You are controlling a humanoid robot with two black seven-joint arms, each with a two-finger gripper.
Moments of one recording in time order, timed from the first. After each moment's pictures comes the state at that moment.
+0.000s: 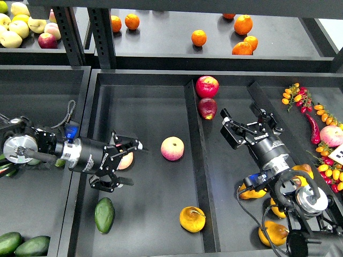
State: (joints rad) left arm -0.98 0.54 0.03 -1.25 0.17 -0.46 0.49; right arm 0.18 0.01 1.48 1.28 0.39 0.05 -0.38
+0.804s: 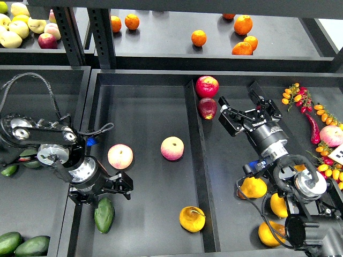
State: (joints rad) left arm -1.23 0.22 0.52 -1.07 0.18 -0.41 0.49; right arm 0.21 0.02 1.48 1.25 0.37 0.05 -0.38
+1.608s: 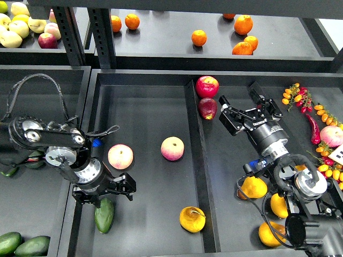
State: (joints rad) left arm -1.14 0.12 0.61 -0.88 0.17 -0.41 0.49; right arm 0.21 0.01 1.48 1.25 0.37 0.06 -0.38
